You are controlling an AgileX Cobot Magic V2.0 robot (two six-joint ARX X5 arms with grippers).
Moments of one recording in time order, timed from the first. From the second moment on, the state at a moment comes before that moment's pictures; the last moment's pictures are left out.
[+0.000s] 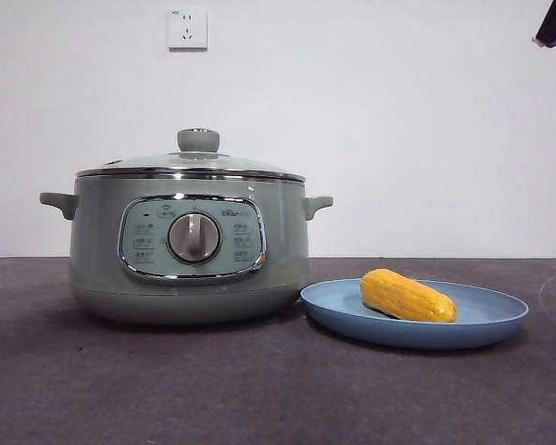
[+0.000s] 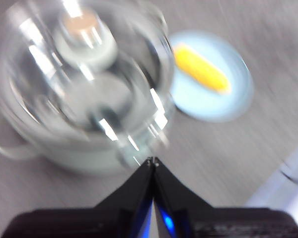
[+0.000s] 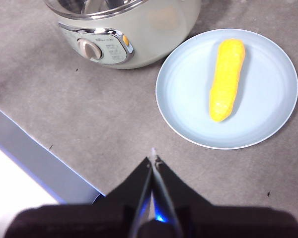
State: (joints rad) left arm -0.40 1.06 1.30 -0.96 0.22 0.09; right arm 0.39 0.82 0.93 -0.90 -0.31 -0.01
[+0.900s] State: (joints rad) left arm 0.18 0.24 0.37 -0.14 0.21 0.22; right arm 0.39 0.82 0.93 -0.90 -0.31 -0.01
